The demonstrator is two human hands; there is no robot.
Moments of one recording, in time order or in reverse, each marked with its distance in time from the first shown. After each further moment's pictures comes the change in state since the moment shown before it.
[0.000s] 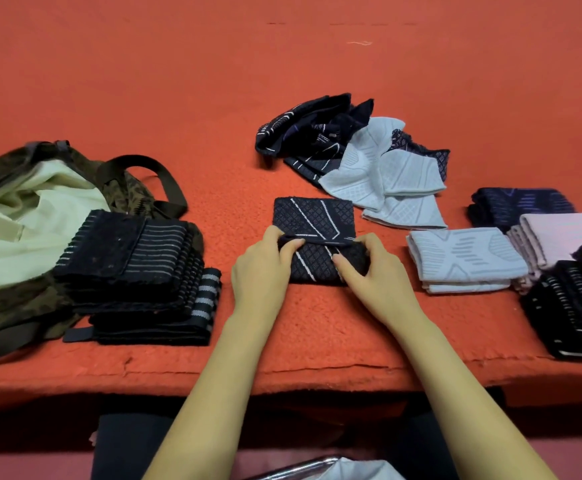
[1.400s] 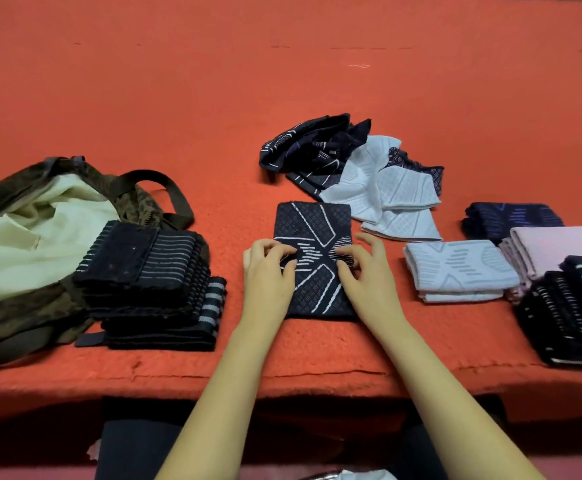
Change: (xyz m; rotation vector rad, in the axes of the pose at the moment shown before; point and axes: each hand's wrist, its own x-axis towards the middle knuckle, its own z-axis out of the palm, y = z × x) left_hand -0.001 -0.012 0.017 -0.233 0.082 0.072; right_hand 0.006 -0.003 0.015 0.009 0.111 -0.032
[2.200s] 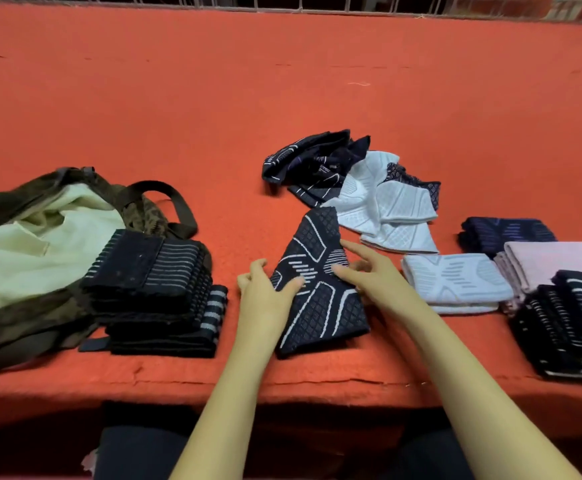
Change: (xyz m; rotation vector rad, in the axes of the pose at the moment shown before) left_hand -0.014 0.022 -0.025 -0.178 -0.139 -0.394; right_hand 0.017 -0.022 -0.036 0.580 -0.331 0.332
